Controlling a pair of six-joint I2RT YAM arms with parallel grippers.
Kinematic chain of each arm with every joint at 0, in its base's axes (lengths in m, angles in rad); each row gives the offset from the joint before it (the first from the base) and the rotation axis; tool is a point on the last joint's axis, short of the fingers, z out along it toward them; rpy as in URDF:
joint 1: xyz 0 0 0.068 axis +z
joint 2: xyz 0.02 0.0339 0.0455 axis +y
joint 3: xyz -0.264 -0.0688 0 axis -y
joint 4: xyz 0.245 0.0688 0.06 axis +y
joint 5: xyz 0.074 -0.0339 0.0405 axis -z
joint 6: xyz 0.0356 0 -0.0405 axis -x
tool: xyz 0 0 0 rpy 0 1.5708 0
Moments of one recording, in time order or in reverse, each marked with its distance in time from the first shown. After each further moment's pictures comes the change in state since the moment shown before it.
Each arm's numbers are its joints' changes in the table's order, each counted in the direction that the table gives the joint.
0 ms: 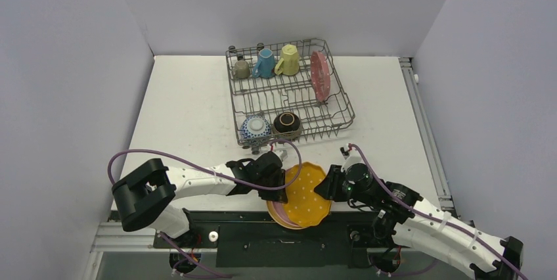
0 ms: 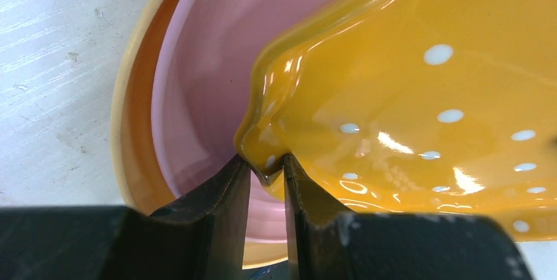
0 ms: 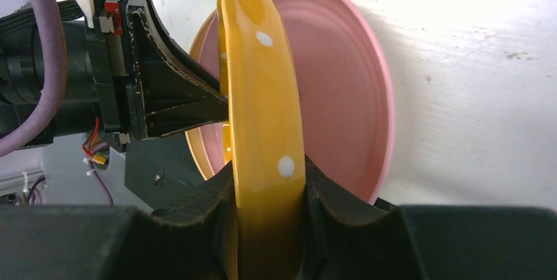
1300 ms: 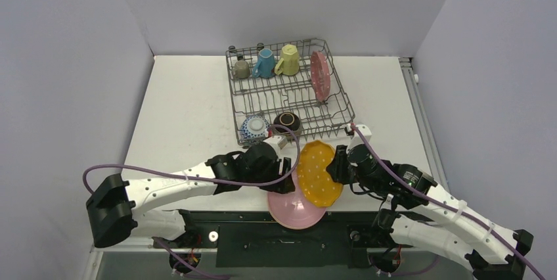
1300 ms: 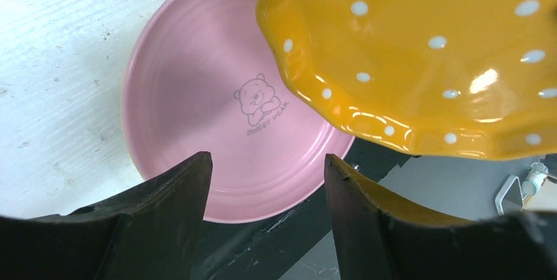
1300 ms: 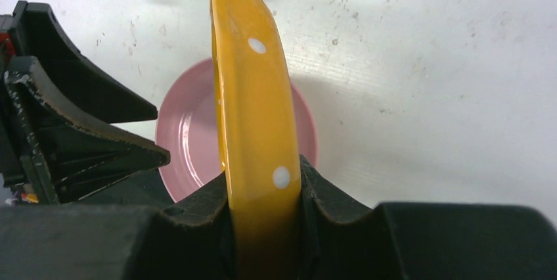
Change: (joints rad) left arm -0.018 -0.210 0.114 0.162 -0.097 -0.090; right arm 0.007 0.150 0.381 0.284 0.223 0.199
